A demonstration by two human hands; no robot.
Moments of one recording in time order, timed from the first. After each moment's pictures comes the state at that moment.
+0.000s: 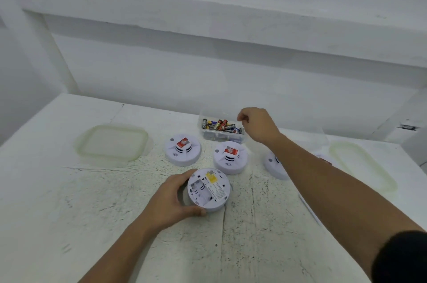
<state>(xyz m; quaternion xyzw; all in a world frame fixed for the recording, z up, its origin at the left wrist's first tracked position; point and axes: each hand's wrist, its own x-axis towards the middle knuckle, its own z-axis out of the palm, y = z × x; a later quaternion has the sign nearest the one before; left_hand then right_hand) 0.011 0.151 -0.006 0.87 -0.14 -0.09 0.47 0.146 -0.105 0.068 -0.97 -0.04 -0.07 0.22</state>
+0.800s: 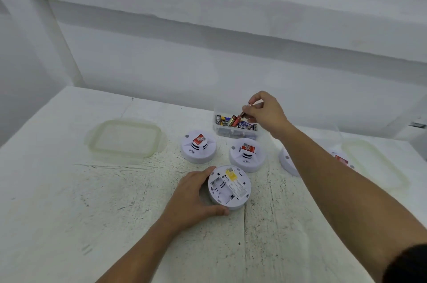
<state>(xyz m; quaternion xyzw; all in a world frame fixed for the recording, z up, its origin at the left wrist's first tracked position) 0.020 0.161 -0.025 0.87 -0.19 -0.07 0.44 0.151 -0.067 0.080 -0.84 0.09 -0.04 0.54</state>
